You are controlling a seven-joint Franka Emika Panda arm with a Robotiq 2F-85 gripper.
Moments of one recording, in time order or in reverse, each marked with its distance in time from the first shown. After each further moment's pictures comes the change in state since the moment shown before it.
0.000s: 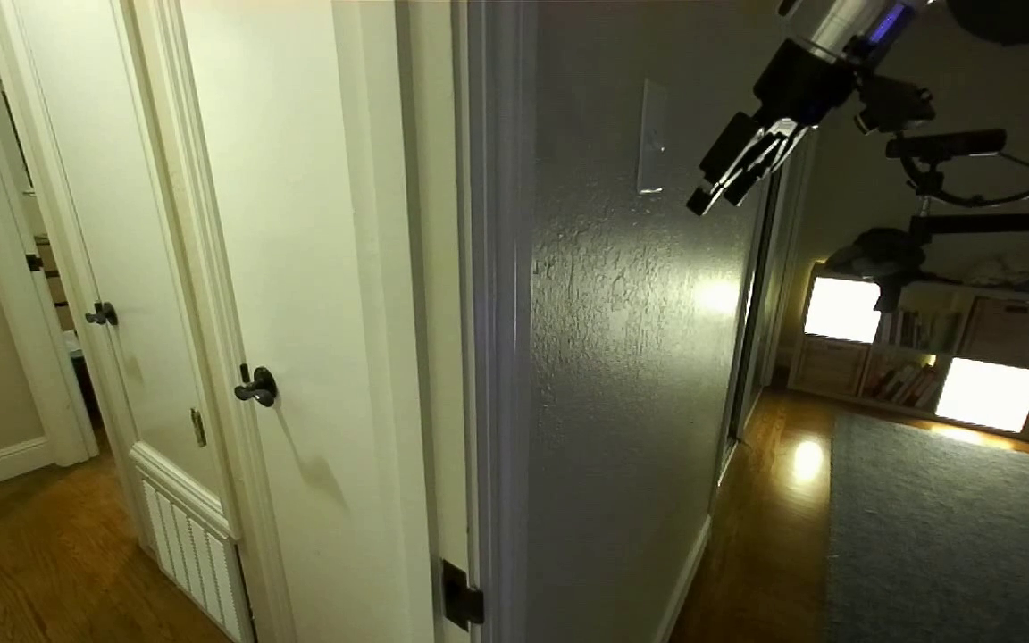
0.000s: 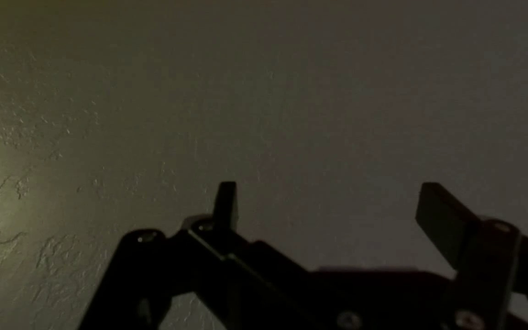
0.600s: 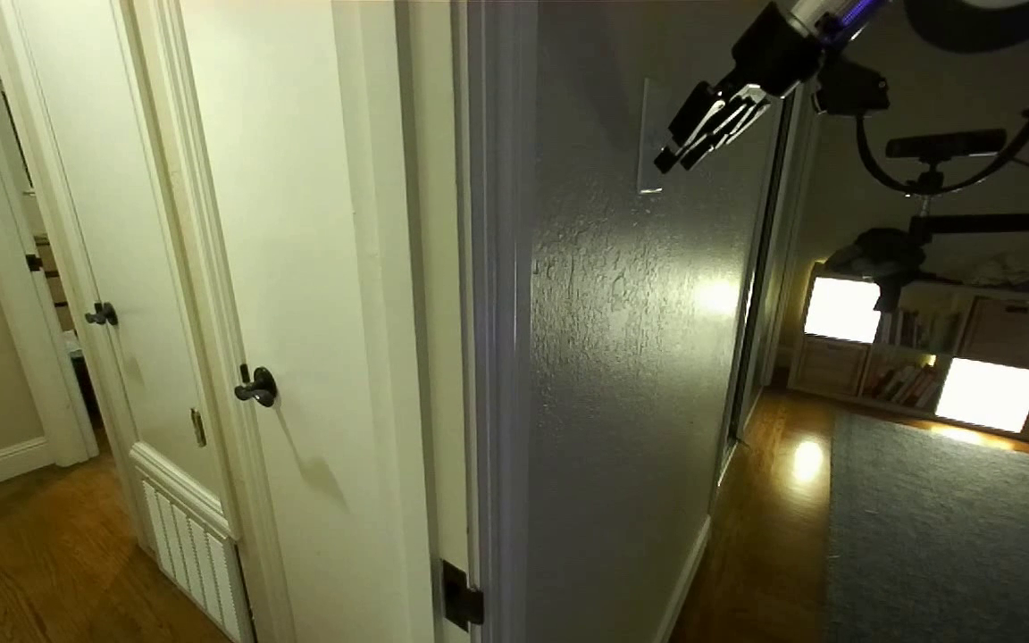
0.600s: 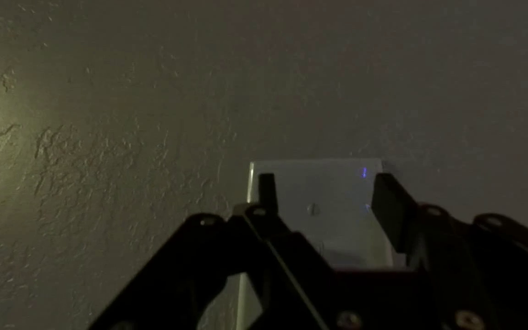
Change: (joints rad) arm -0.020 0.055 -0.006 0.067 -0.017 0.198 0.008
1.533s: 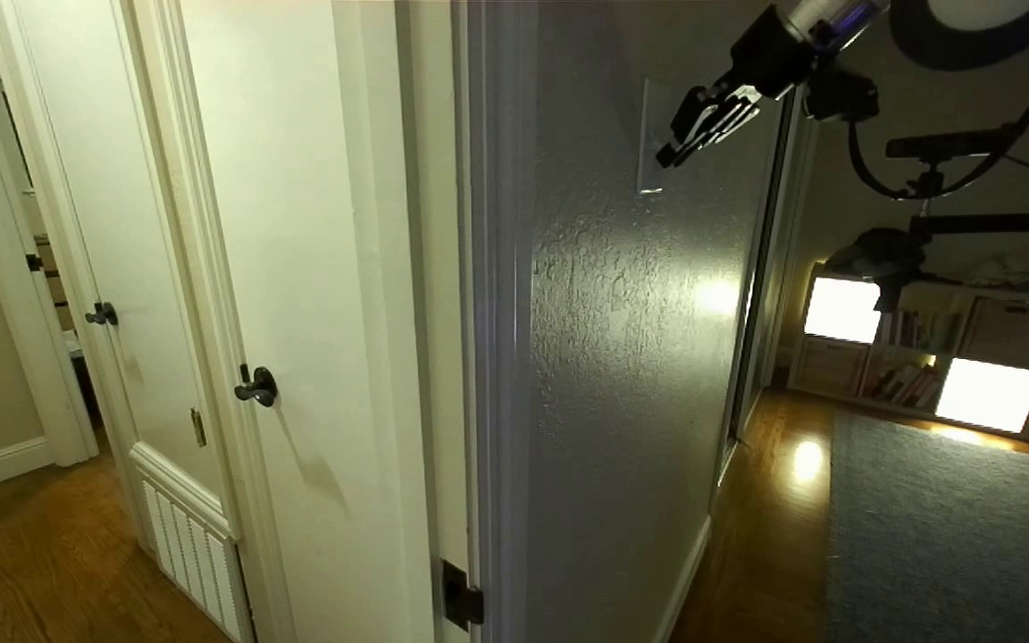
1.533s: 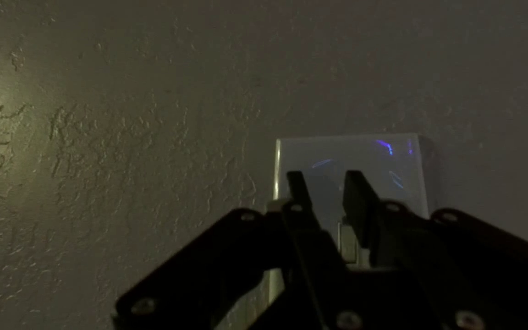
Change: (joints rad) arm -0.026 0.031 -0.001 0.014 -0.002 0.075 0.004
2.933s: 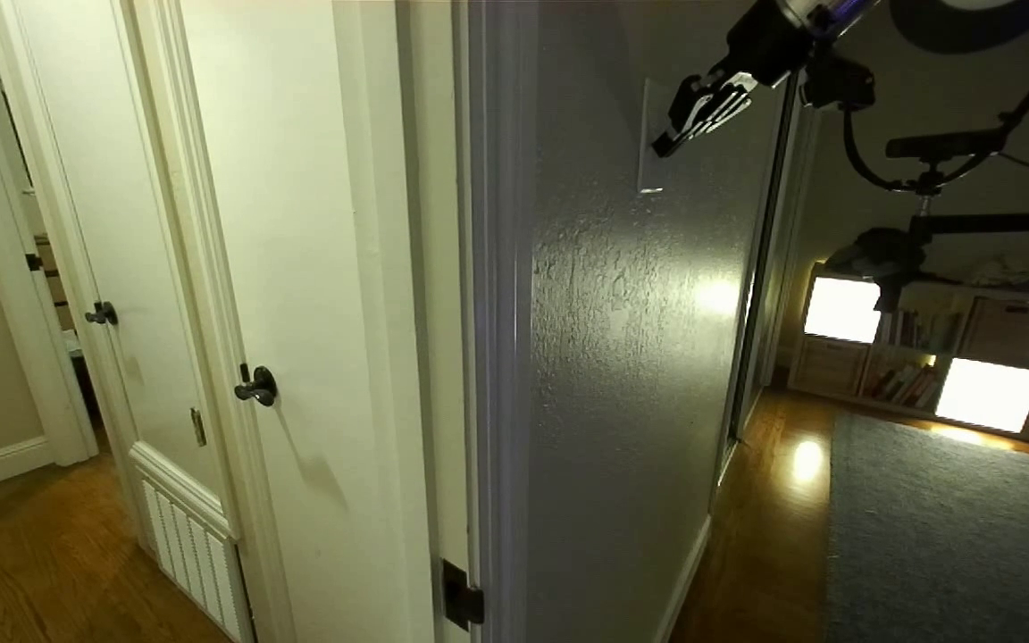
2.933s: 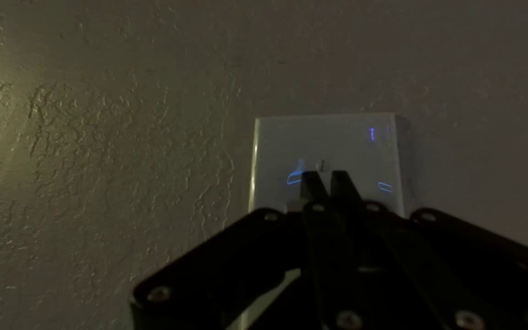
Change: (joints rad) arm 0.007 -0.011 0.014 0.011 0.020 -0.011 -0.022
